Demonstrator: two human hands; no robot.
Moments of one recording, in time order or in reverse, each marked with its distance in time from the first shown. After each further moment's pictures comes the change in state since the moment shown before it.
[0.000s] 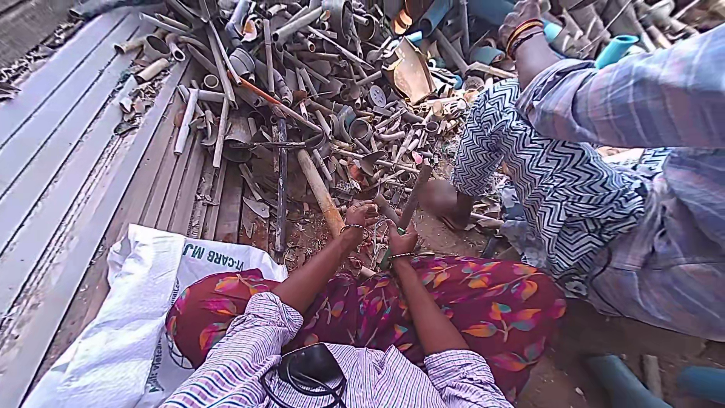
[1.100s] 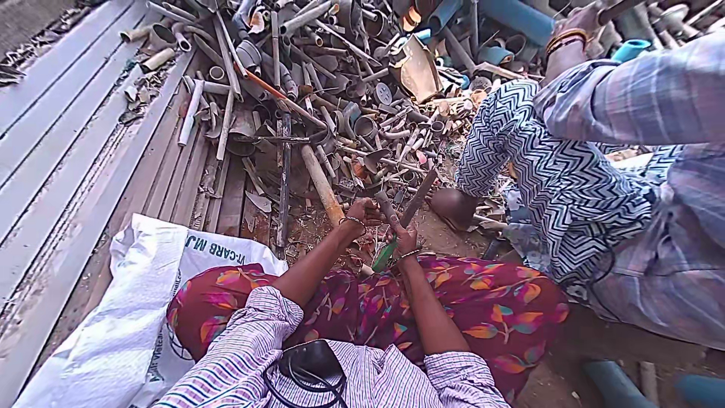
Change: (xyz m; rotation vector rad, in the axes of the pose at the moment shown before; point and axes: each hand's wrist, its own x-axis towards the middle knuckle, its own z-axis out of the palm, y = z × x) left_hand -0.006 0.017 -0.011 0.017 -0.158 -0.116; right_hand 0.000 -0.013 -0.002 0.699 -0.221 0.386
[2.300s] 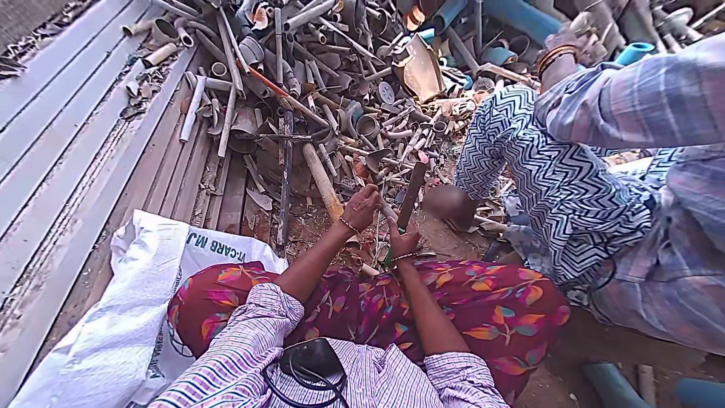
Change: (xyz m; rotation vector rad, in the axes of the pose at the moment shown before) left_hand 0.025 -0.008 -0.025 1.233 -0.061 1.103; right_hand -0.005 0.006 -0.008 -0.812 0.095 -0.504
